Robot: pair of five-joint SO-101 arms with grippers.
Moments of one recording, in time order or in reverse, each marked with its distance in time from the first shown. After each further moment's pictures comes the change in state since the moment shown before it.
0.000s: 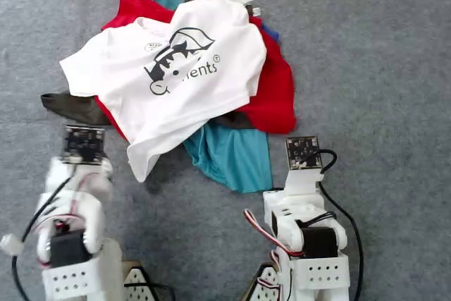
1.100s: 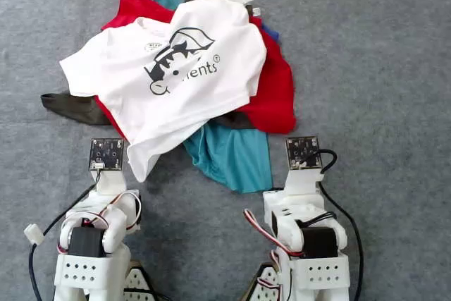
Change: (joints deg) left arm 17.1 -1.6 13.7 18.0 23.6; right arm 0.0 0.0 0.0 0.0 0.0
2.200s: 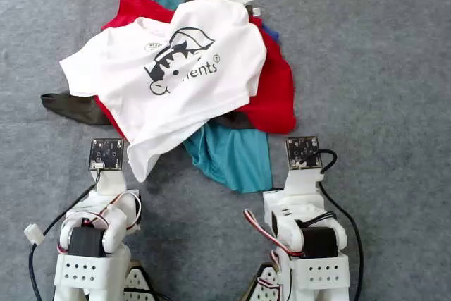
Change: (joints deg) left arm 0.0 0.0 0.0 0.0 0.0; right arm 0.0 0.0 0.0 0.0 0.0
